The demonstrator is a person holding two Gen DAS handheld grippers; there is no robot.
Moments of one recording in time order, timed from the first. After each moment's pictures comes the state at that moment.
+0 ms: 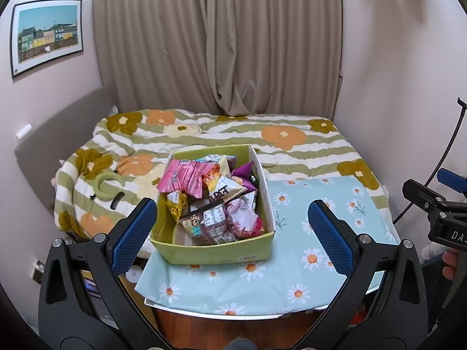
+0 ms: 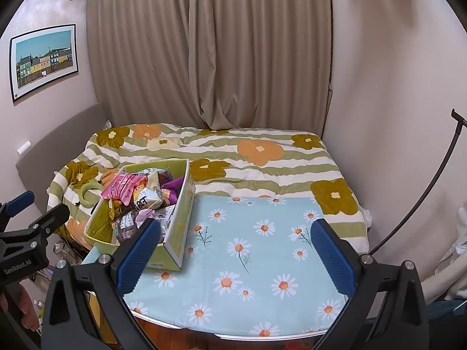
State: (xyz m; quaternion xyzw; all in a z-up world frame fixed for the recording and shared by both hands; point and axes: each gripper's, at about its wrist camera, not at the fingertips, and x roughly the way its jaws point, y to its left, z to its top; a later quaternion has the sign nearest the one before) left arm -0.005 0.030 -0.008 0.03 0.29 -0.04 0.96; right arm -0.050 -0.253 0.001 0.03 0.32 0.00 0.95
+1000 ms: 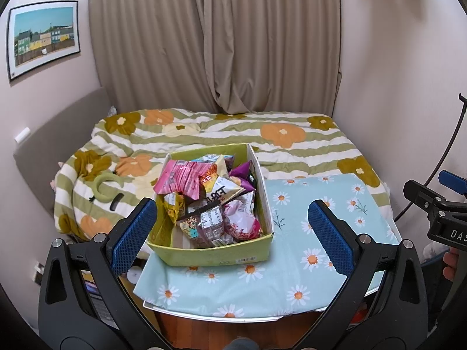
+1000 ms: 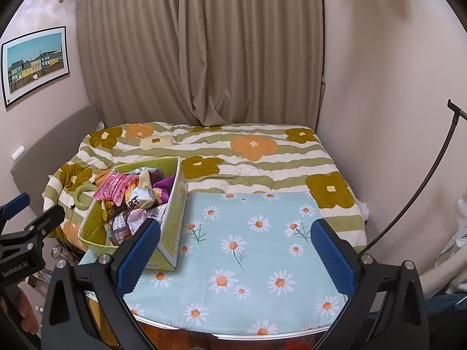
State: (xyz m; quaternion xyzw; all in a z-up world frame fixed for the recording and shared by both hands) left arm -0.002 0.020 -0.007 0.03 0.29 -0.05 0.96; right arm -0.045 -0.263 -0.001 0.03 0.32 -0.01 0.95
